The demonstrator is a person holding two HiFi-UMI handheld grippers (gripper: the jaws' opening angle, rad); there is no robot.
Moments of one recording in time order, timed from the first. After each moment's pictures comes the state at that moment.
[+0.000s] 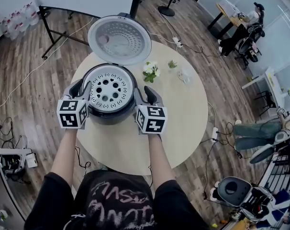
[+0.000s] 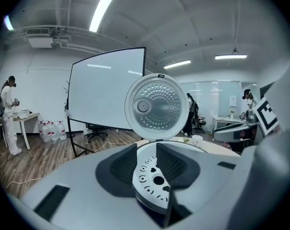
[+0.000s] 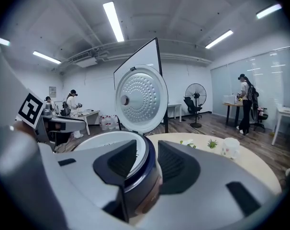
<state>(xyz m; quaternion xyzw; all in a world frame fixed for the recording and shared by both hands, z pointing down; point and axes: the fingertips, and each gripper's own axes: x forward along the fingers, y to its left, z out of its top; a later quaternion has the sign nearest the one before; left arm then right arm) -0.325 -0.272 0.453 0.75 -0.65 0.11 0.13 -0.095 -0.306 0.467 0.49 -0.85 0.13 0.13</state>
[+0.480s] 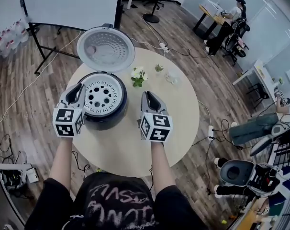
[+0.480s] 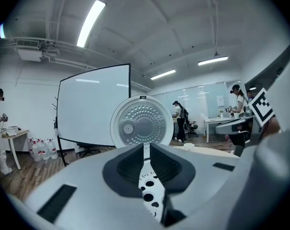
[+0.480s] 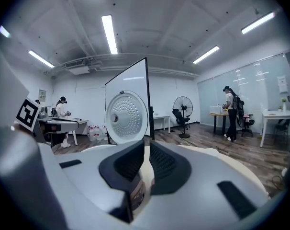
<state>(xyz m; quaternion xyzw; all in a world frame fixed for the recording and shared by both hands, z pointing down) -0.291 -0.263 0.397 0.79 -0.61 0.08 0.04 -0.028 -0.280 0.415 0.56 -0.82 0.09 0.06</state>
